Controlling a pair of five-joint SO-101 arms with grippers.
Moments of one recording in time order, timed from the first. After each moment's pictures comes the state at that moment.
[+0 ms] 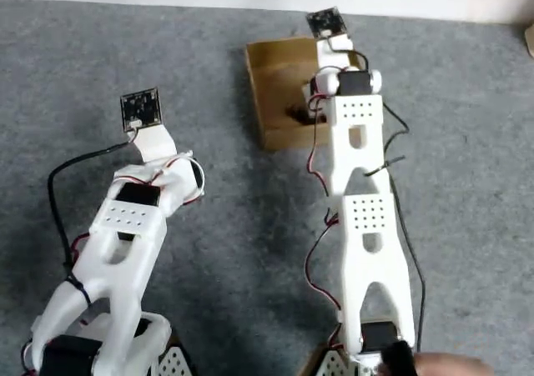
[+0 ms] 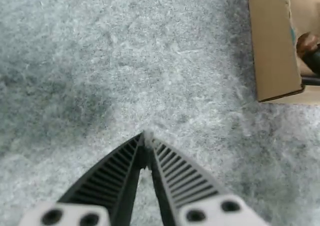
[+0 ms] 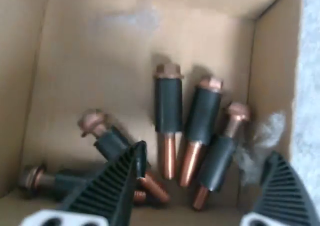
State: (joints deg) left arm 1.7 -26.6 53.7 33.0 26.1; right arm -8.8 73.8 -94.7 86.5 15.3
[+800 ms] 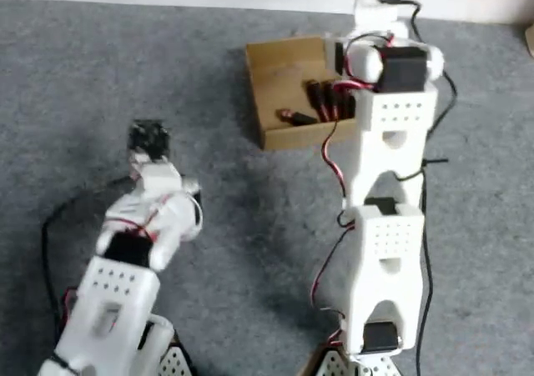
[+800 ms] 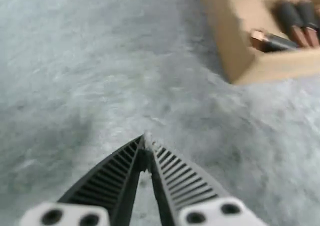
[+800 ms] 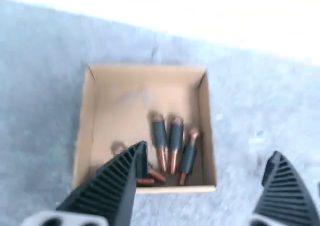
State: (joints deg) left arm 6.8 -56.5 69.6 37.2 14.2; right arm -8.5 39.0 -94.7 100.0 8.0
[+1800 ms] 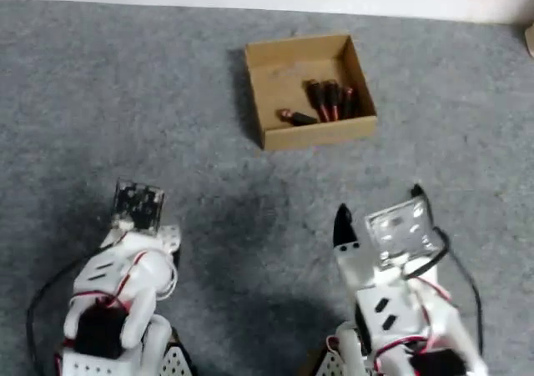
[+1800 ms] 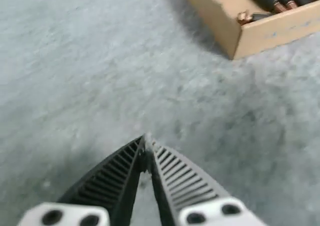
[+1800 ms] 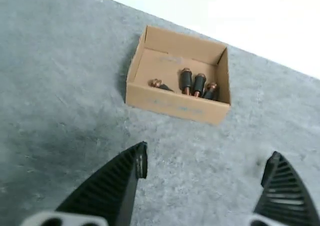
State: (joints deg) left arm 2.0 -103.6 79.3 70.4 -0.2; right arm -14.3 -94.2 51.2 76.3 15.7
